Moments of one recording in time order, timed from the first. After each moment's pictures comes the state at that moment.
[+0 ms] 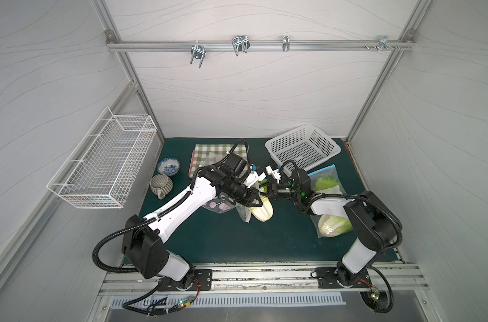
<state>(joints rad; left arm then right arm) -0.62 1.47 1.33 -0.97 0.68 -0.13 0.62 1.69 0.76 0.83 -0.94 1.22</state>
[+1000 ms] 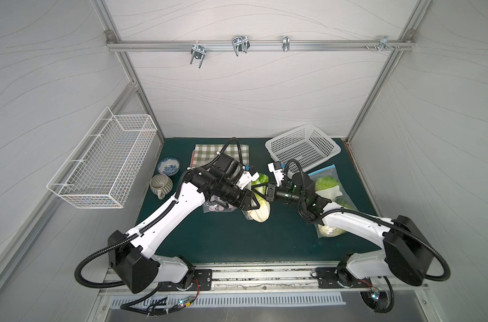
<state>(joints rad) -0.59 1.35 1.33 -1.06 0.64 -0.18 0.84 1.35 0.78 0.40 -0.46 0.73</state>
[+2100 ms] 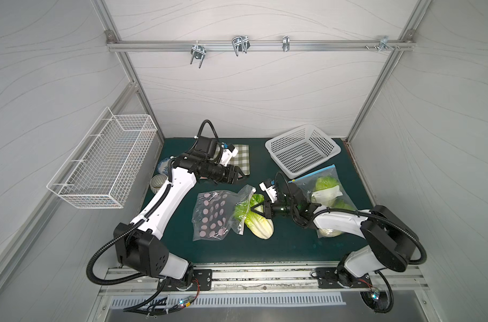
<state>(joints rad) -0.29 1.49 1.44 -0.96 0.61 -0.13 0.83 1.52 0.66 0.40 -0.59 0.58</state>
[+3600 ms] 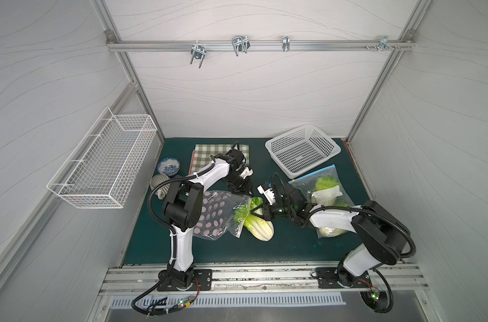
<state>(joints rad) -0.42 1.98 1.54 -1.01 0.52 -0.12 0.82 1.58 0.67 0.38 -0.60 0.53</state>
